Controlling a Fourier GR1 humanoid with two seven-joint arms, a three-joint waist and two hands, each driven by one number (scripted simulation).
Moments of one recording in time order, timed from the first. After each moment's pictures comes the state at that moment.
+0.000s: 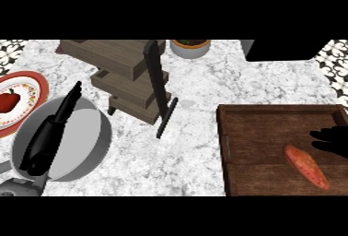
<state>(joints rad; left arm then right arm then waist) -0.09 0.52 -0.27 -1.62 0.01 0.23 -0.09 0.04 -1.15 -0.06 -2.10 0.06 0.76 -0.04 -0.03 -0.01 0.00</state>
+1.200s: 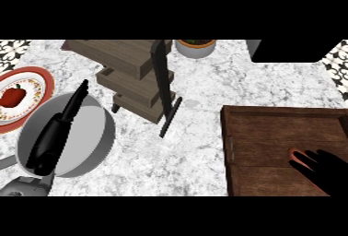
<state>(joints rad) -0.10 0.43 -0.21 -1.65 -0.08 0.15 -0.05 0.26 -0.89 0.17 -2.16 0.80 0.63 0.05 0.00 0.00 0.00</state>
